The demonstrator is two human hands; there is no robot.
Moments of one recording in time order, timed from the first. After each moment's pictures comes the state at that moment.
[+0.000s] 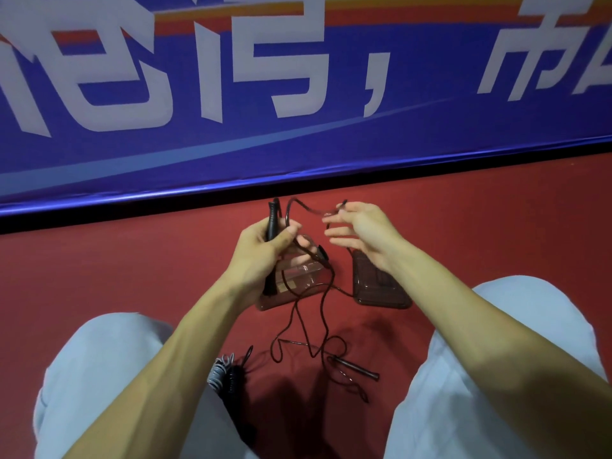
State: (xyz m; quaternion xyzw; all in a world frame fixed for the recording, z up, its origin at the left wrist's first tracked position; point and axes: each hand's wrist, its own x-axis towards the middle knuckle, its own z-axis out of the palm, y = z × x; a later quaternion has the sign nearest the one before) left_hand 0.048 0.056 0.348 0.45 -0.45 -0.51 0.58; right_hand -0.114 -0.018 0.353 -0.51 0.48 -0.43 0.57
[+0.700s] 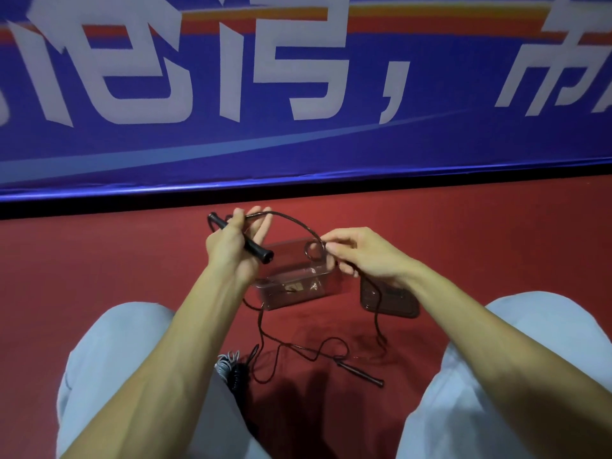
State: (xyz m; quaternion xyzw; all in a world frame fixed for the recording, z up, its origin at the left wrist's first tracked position) left_hand 0.090 0.039 0.356 0.33 -0.08 -0.51 0.79; right_hand -0.109 -0.008 0.336 -0.76 0.37 -0.25 0.47
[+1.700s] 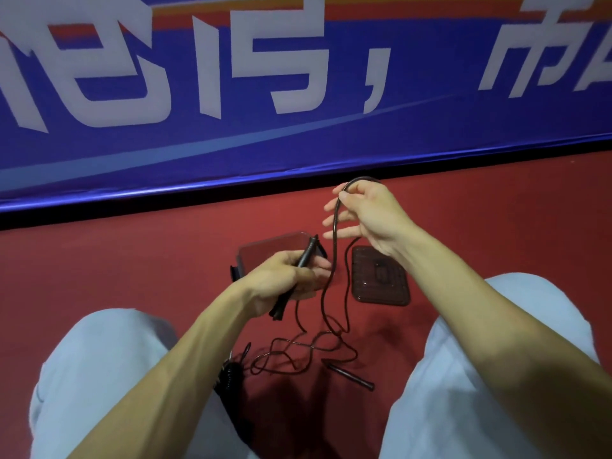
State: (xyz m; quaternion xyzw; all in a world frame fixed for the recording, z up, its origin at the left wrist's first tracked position) left_hand 0.040 0.045 0.314 0.51 -0.48 -0.62 0.35; right_hand -0.121 -0.006 0.379 -0.56 0.40 -0.45 0.57
